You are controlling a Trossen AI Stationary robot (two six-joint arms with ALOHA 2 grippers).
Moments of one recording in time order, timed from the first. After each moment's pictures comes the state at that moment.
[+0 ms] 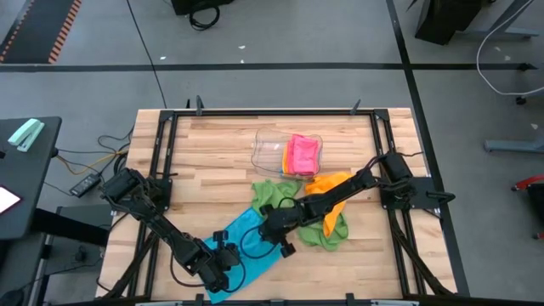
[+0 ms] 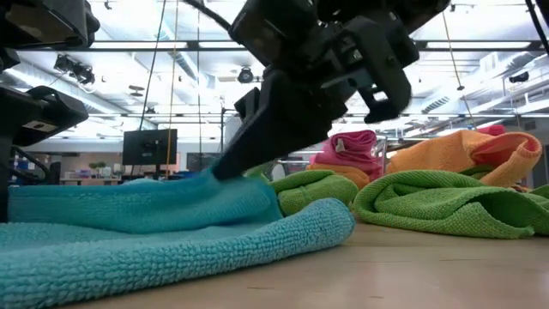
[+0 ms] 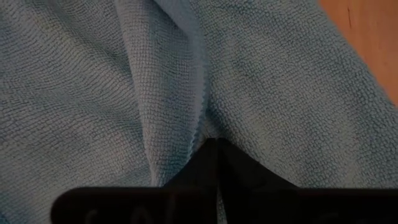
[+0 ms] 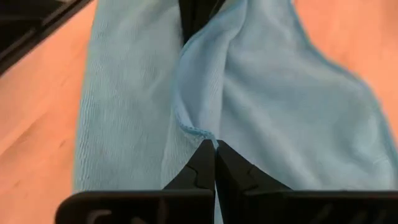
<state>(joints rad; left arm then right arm) -0.80 1.87 1.04 -0.35 -0.38 -0.80 0.29 2.05 1.24 0.10 -0.10 -0.15</state>
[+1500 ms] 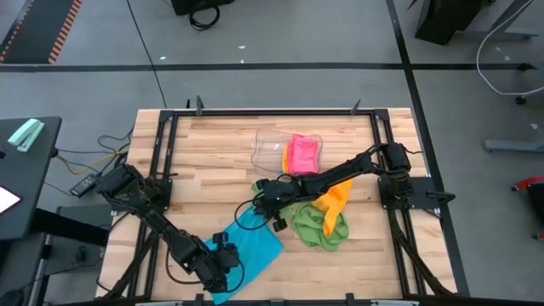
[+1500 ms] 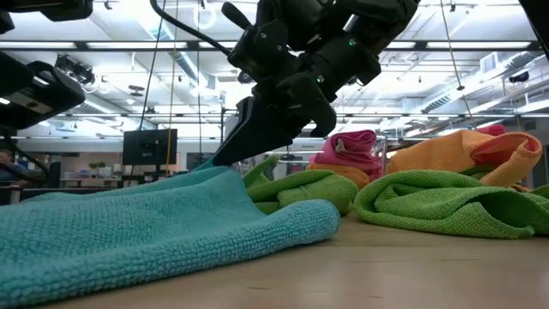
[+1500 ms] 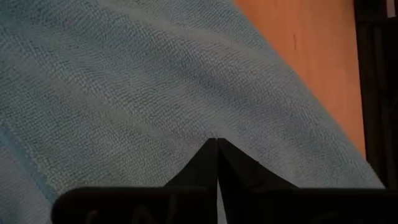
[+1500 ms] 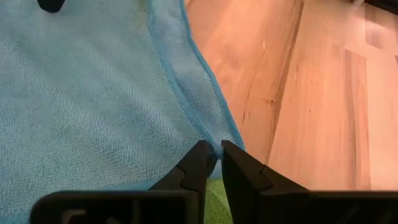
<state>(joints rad) -0.80 1.80 1.04 -0.32 -0.34 -0.80 0.12 2.02 1.24 0.08 -0.09 -0.30</state>
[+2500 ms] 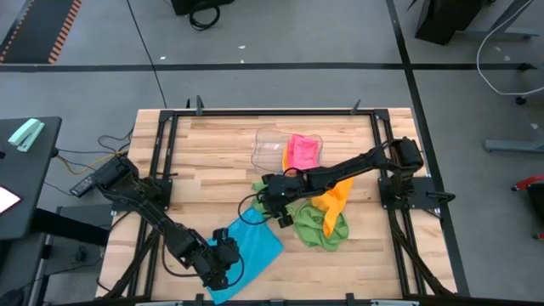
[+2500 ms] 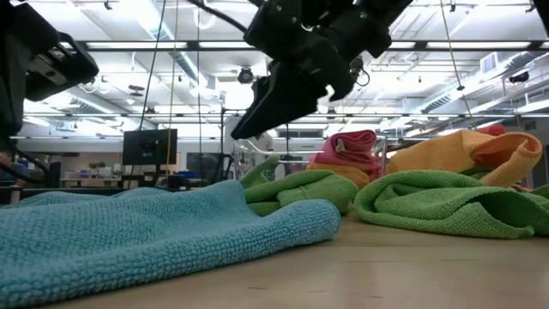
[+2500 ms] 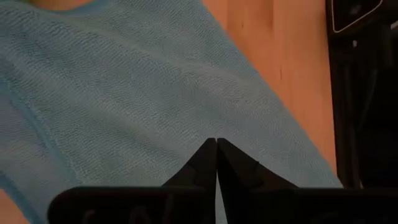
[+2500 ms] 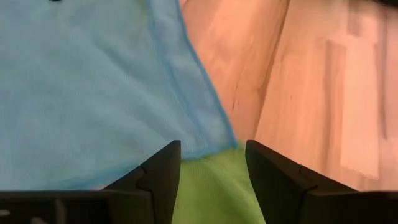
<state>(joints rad) -0.77 1.72 1.04 -0.35 -0.34 -0.80 0.12 1.90 1.23 -0.09 -0.09 -0.25</state>
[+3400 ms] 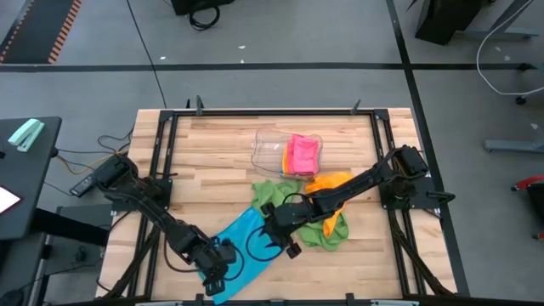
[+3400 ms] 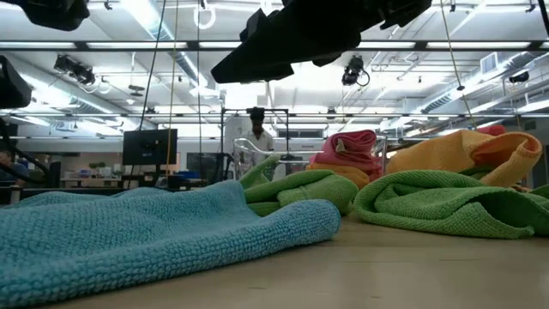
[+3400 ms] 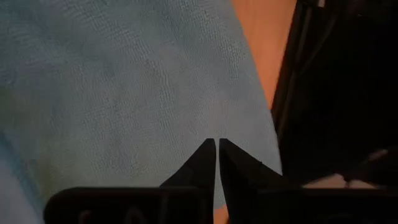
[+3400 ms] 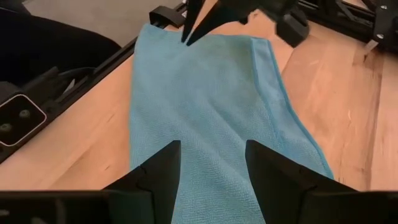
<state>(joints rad) -0.74 1.70 1.04 -0.38 0.06 -1.04 0.32 1.90 1.23 0.05 -0.13 -0.21</state>
